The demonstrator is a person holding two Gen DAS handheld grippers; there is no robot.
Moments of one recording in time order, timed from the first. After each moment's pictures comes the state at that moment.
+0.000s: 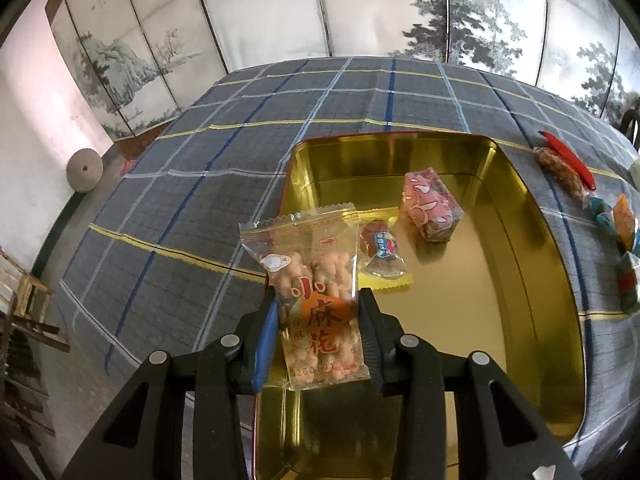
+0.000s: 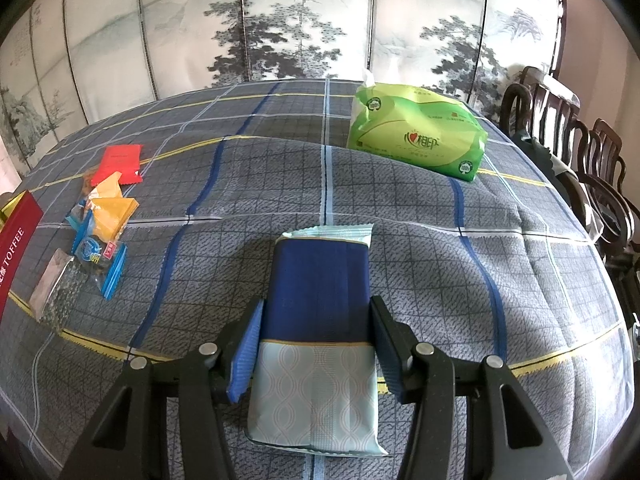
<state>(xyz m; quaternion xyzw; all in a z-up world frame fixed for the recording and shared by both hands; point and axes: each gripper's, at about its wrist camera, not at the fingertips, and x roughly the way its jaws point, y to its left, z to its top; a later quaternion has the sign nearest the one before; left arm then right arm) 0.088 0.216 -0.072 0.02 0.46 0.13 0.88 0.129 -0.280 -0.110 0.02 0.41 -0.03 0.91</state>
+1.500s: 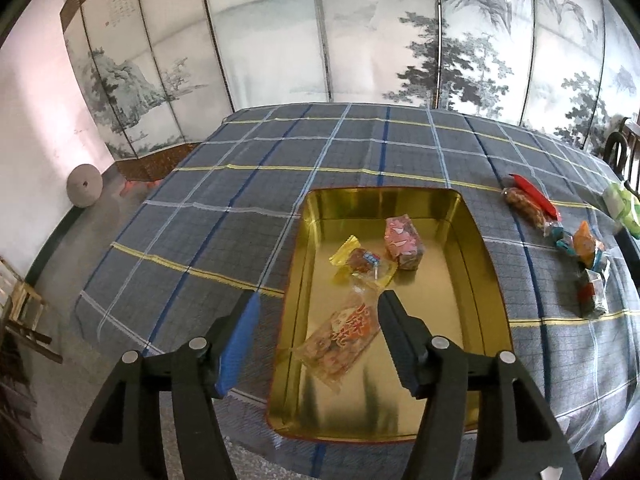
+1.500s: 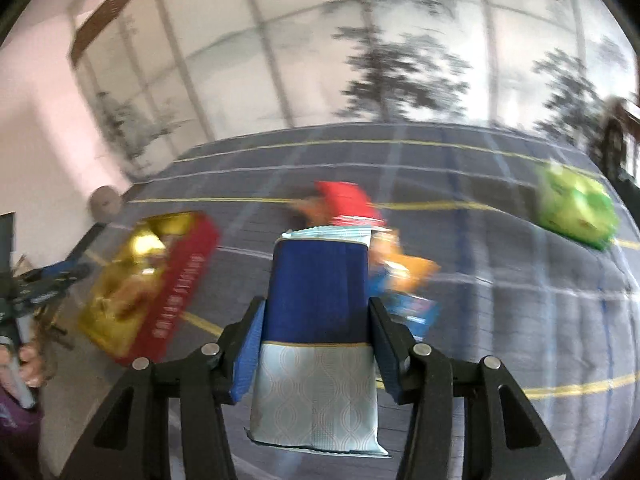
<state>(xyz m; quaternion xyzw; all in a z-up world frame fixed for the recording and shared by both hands) 0.044 0.216 -0.016 0.01 0.40 0.12 0.91 0.109 -0.102 -0.019 0.05 0.37 0.17 0.91</state>
